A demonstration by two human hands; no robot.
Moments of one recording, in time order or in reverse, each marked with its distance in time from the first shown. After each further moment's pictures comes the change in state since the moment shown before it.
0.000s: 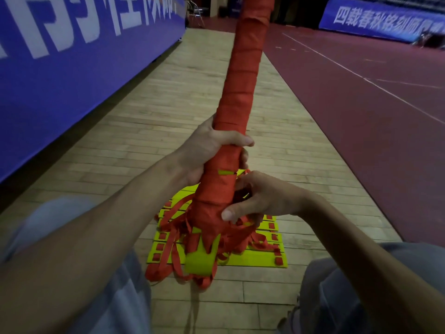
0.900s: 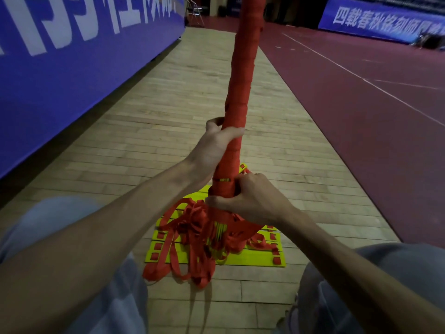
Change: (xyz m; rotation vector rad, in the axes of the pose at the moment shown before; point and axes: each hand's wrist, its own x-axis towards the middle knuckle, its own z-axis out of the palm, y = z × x) left_hand 0.012 -0.019 0.006 0.175 0.247 0.022; right_hand 0.012 0.002 0.030 -0.364 0.449 0.208
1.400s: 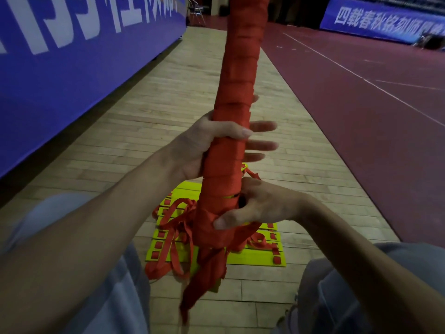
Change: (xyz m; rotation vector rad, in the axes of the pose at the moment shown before) left_hand -0.012 0.029 -0.016 -0.310 -0.542 0.009; right_hand -0.009 -0.007 -0.031 0.448 -0.499 -0.269
